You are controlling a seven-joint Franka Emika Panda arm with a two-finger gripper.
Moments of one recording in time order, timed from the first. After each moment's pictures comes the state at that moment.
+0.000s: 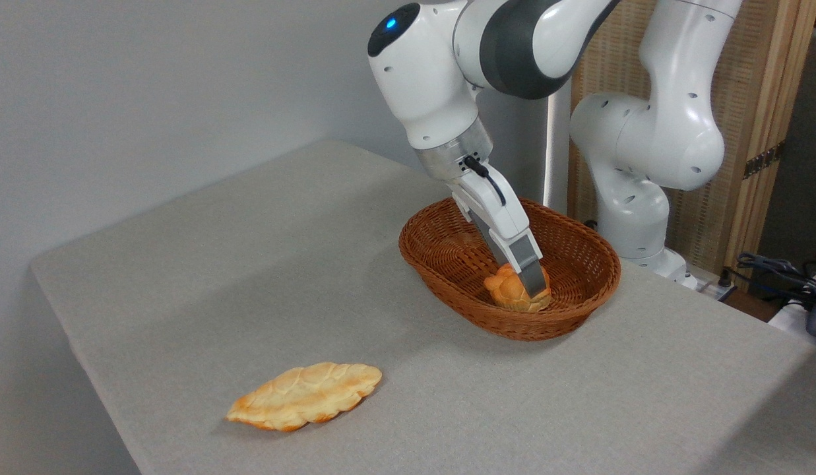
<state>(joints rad) -0.13 -0.47 0.06 -2.48 0.16 1.69 1.00</state>
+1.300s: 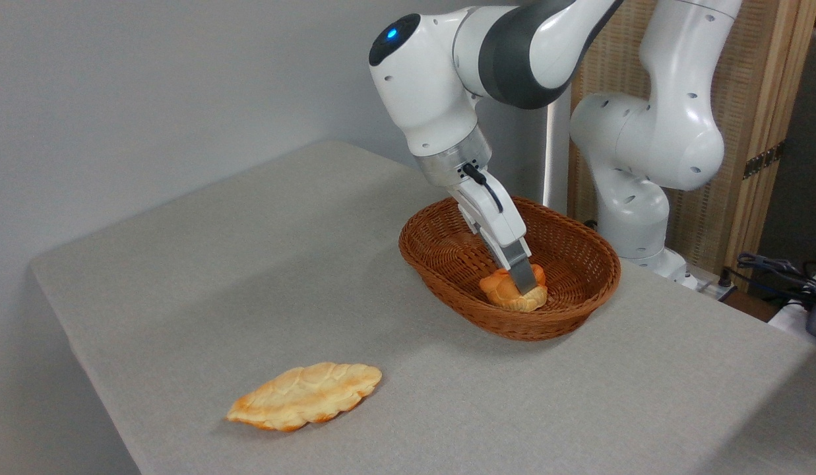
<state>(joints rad) -0.14 -0.47 0.05 -2.51 0.16 1.72 1.00</state>
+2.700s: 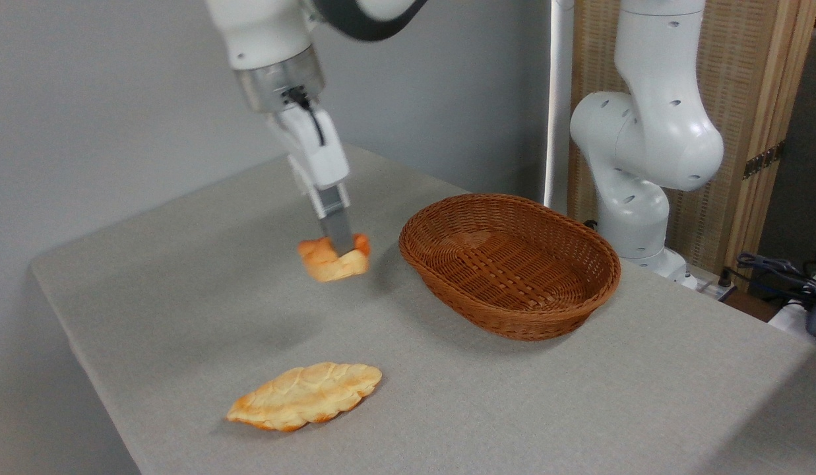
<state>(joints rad) -0.15 -0.03 -0.07 -1.82 0.01 1.69 0.78</state>
